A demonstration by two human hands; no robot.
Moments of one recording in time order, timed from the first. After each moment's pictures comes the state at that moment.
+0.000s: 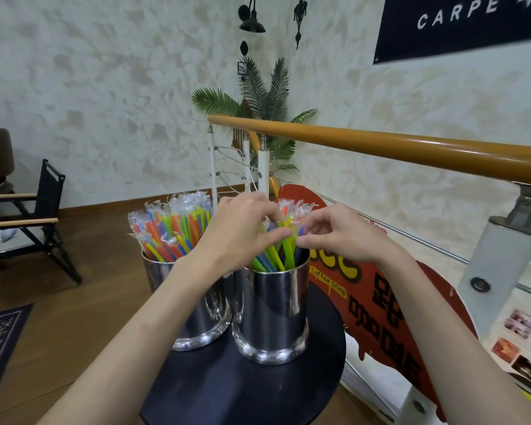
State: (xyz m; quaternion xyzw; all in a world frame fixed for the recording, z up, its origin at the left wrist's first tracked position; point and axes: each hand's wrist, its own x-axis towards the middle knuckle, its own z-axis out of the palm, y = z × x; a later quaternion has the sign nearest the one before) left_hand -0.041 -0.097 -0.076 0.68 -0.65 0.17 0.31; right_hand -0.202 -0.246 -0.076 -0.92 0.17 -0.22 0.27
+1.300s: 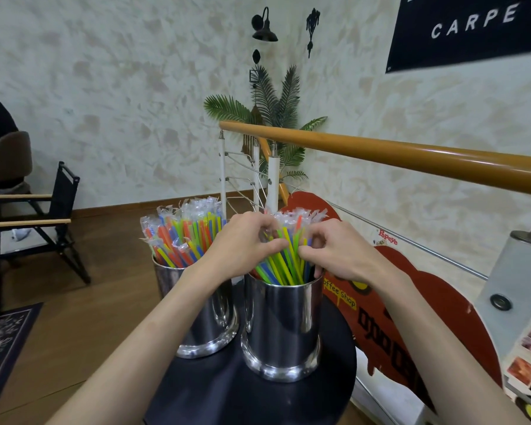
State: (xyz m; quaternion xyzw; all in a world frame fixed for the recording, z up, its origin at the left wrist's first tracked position) left_hand -0.017 -0.107 -0.090 0.71 -0.61 0.04 0.35; right_hand -0.184 -0.220 -0.080 -0.92 0.23 -0.21 0.22
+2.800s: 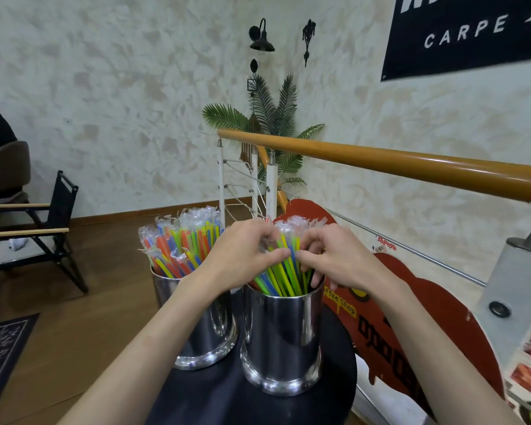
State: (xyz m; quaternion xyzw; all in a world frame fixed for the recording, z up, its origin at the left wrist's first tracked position) left_hand -0.022 -0.102 -0.086 0.69 -0.63 0.09 0.36; right_hand -0.184 -0.222 -0.081 -0.91 0.22 -0.23 0.27
